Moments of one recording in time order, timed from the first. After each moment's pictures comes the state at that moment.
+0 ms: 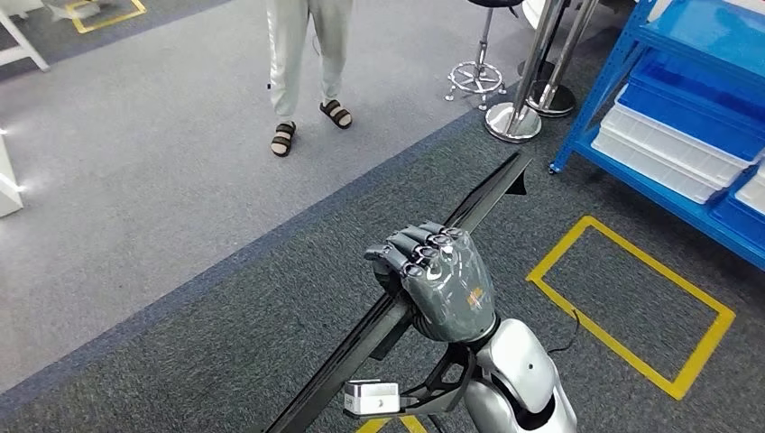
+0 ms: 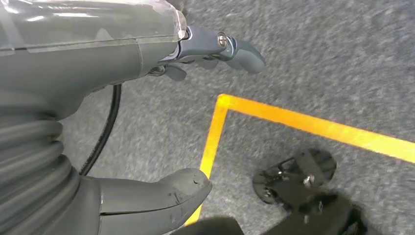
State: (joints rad) left arm -0.12 -0.17 0.85 -0.36 -1.16 -0.12 -0.36; right arm -0.16 0.07 0.42 -1.97 1.26 -0.20 -0.23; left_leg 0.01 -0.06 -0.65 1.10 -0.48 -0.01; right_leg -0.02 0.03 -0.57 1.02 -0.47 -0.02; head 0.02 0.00
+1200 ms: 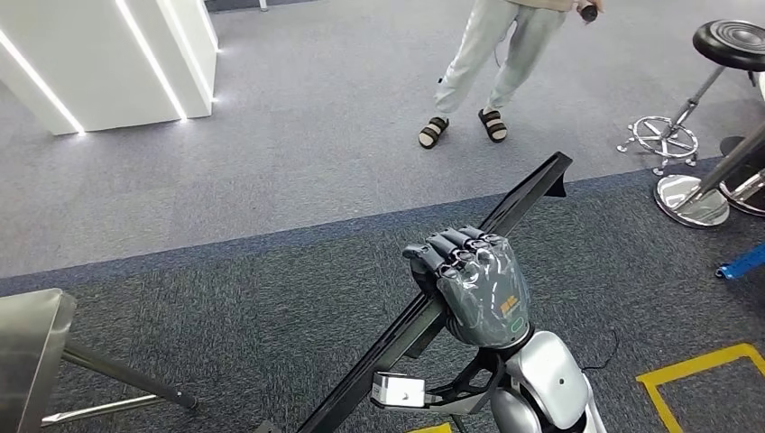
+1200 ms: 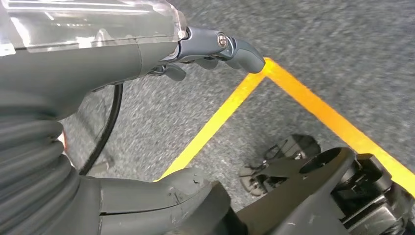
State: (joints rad) left arm -0.10 -0.20 0.83 -0.36 -1.13 -0.12 -0.38; right arm -0.09 0.03 0.33 -2.06 1.34 -0.18 -0.19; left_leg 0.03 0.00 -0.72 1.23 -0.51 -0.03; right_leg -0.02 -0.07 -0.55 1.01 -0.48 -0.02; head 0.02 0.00
